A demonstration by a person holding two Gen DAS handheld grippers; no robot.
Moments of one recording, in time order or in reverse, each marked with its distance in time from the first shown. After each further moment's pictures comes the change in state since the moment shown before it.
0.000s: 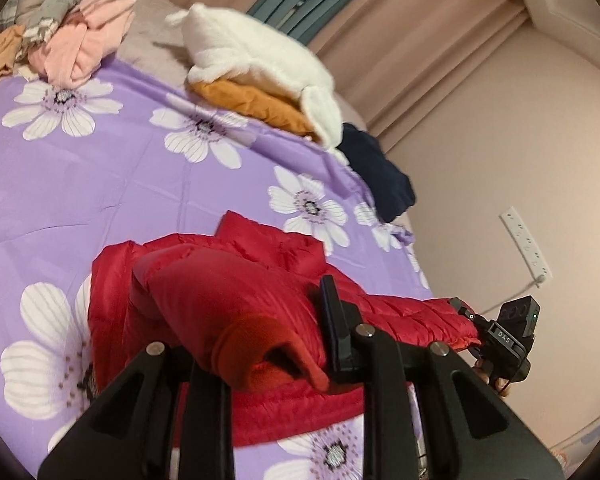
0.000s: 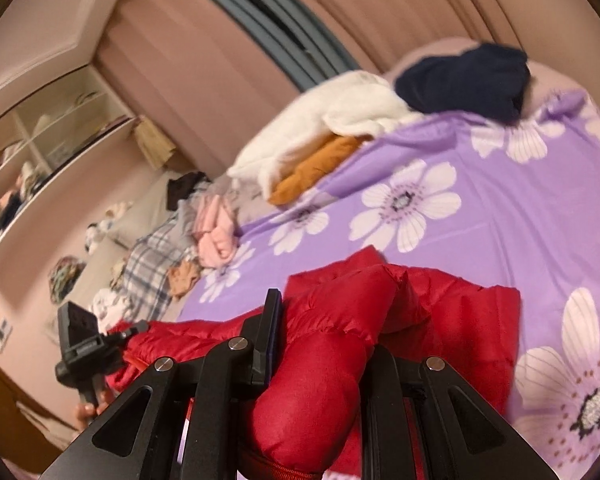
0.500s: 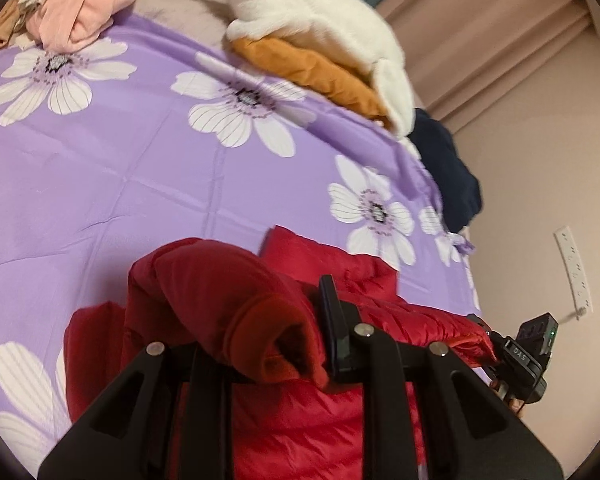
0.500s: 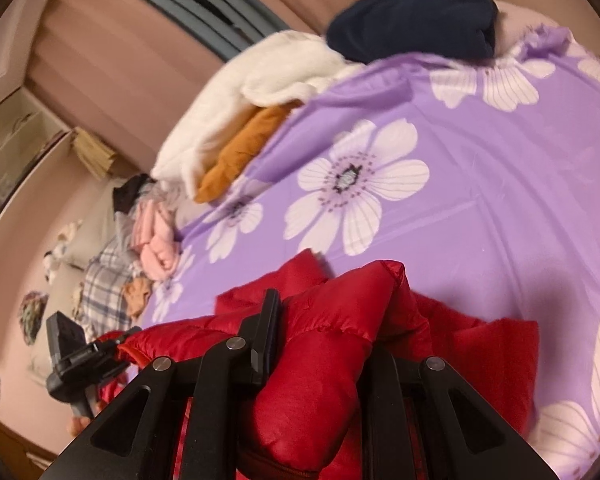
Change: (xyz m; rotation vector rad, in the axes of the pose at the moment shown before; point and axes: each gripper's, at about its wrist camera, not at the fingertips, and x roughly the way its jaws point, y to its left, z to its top) left arm 0.113 0.050 0.053 -0.100 0.105 0.154; right arm 0.086 -0.059 0.028 0.161 0.097 -0.121
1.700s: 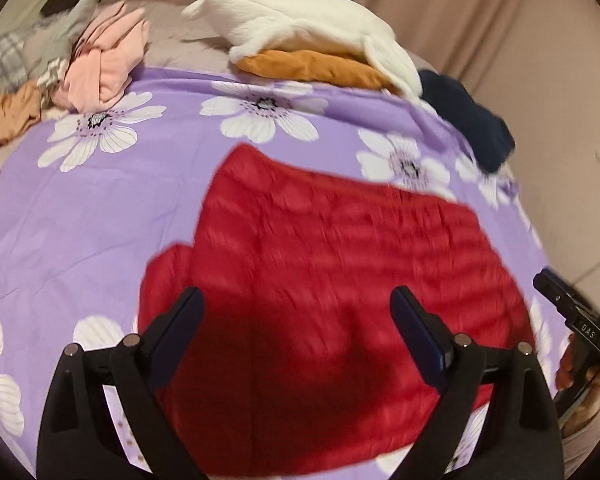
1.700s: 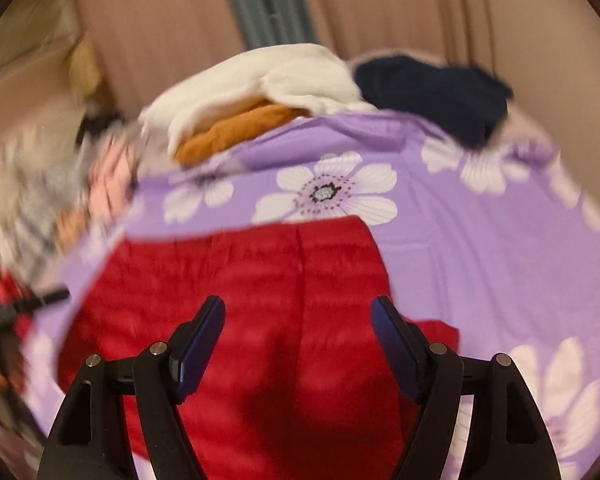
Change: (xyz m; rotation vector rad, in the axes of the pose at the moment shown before) left arm -0.046 -0.035 -0.076 0.287 -0.040 0.264; right arm -0.048 0.076 -0.068 -0.490 -0.073 -0.345
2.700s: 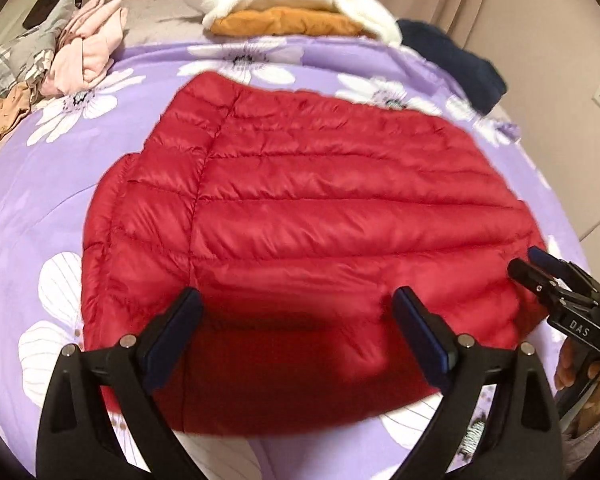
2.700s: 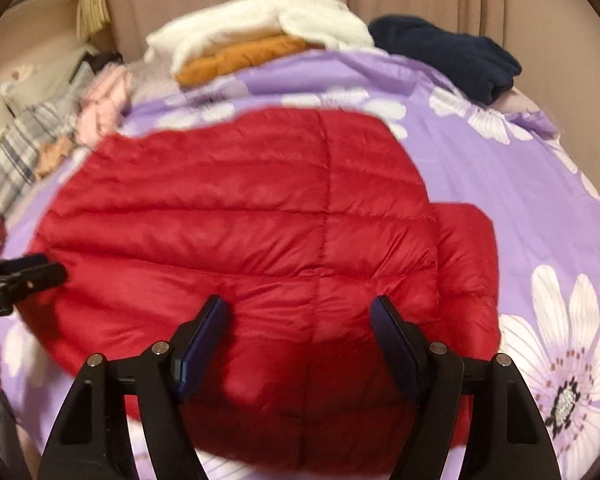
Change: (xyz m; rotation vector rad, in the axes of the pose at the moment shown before) left arm 0.026 -0.027 -0.062 0.078 0.046 0.022; right arm 0.014 0.015 -0.064 -0.007 0.071 0.009
